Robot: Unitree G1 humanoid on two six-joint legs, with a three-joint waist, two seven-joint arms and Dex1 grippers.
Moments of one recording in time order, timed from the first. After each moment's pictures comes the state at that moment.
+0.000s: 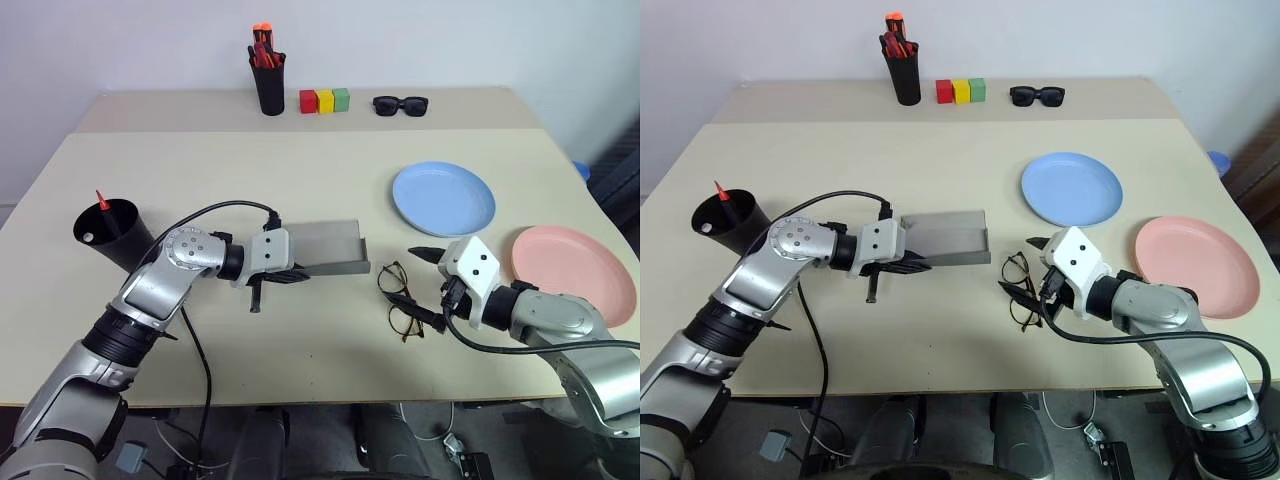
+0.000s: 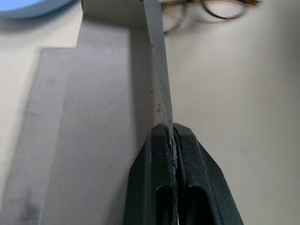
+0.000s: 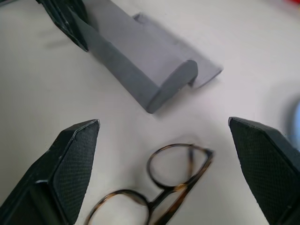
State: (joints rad) left arm -0.59 0.70 -0.38 0.05 -0.16 0.14 -1.18; right arm -0.06 -0.72 -0.08 -0.63 0.43 0.70 0.66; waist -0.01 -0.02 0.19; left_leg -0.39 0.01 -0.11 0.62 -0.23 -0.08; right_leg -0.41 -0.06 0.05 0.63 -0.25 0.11
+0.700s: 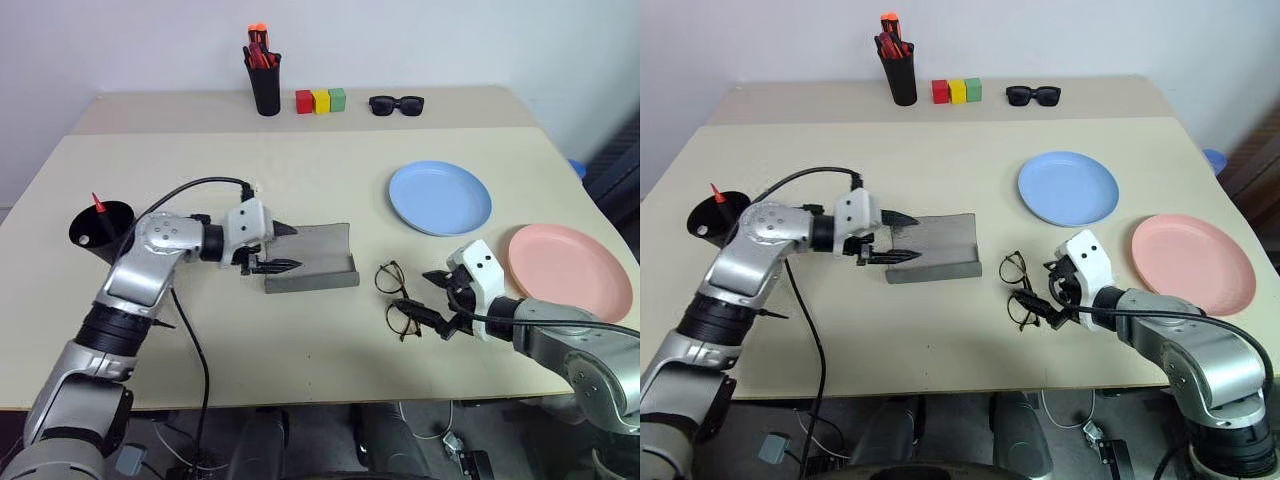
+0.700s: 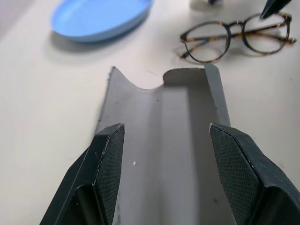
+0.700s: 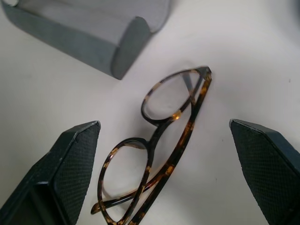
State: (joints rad) left arm -0.53 0.69 -0.15 0.02 -0.23 0.17 -1.17; right arm -0.10 -0.66 -0.17 -0.60 0.61 1.13 0.50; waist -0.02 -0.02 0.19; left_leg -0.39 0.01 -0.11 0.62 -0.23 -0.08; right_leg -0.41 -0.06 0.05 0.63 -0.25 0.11
